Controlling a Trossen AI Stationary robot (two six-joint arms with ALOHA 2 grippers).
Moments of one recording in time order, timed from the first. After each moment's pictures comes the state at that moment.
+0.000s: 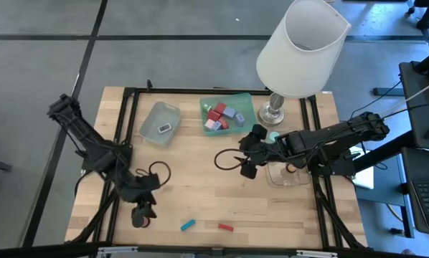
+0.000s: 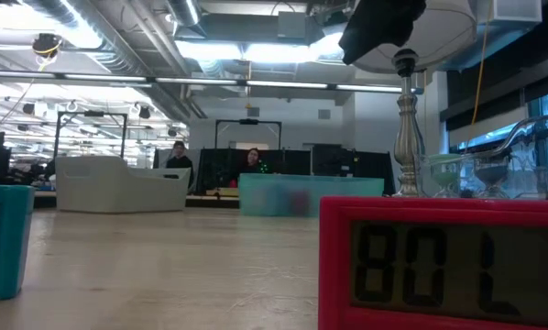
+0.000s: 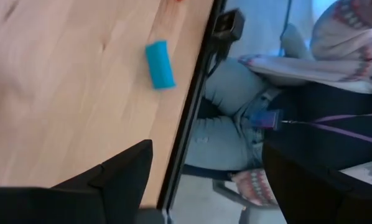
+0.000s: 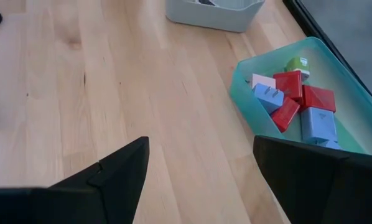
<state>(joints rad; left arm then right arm) -0.74 1.12 0.91 -0.55 0.00 -1.22 0.29 1.44 1.21 -0.66 0.46 0.35</state>
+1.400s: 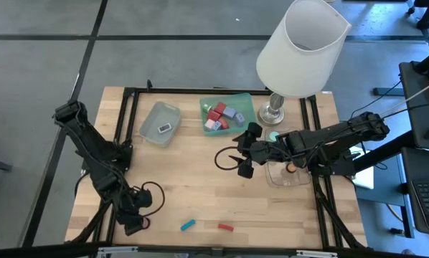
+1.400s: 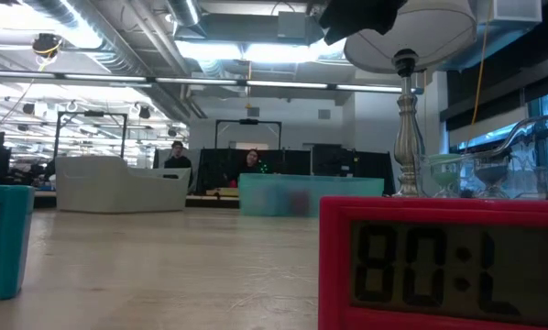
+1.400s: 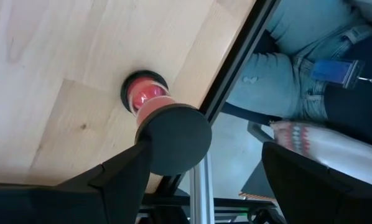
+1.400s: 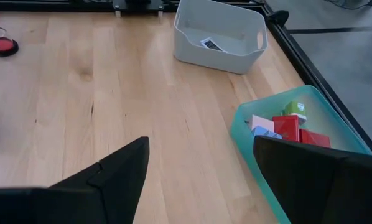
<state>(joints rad) -0.93 1.29 0.90 -0.66 0.14 -1.50 0.28 1.44 1.21 -0.51 0.48 0.22</state>
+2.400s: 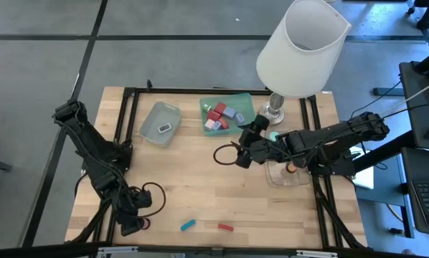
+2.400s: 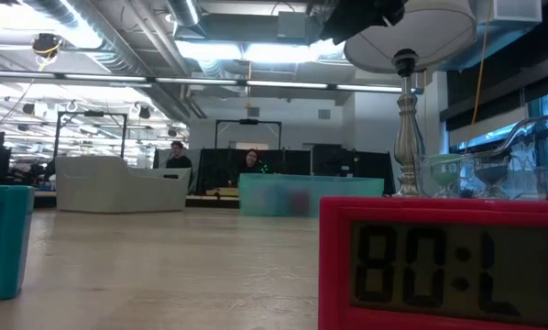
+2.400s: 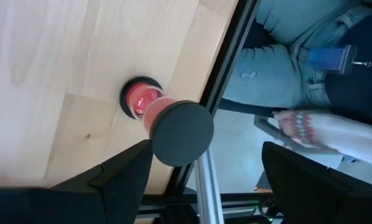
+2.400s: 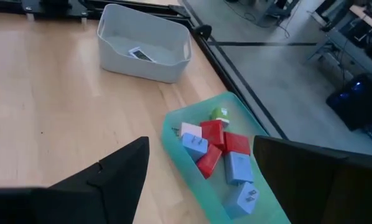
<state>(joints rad) -0.93 1.28 0.94 -0.70 0.13 -1.39 0.28 1.44 1.21 -0.53 0.77 0.19</state>
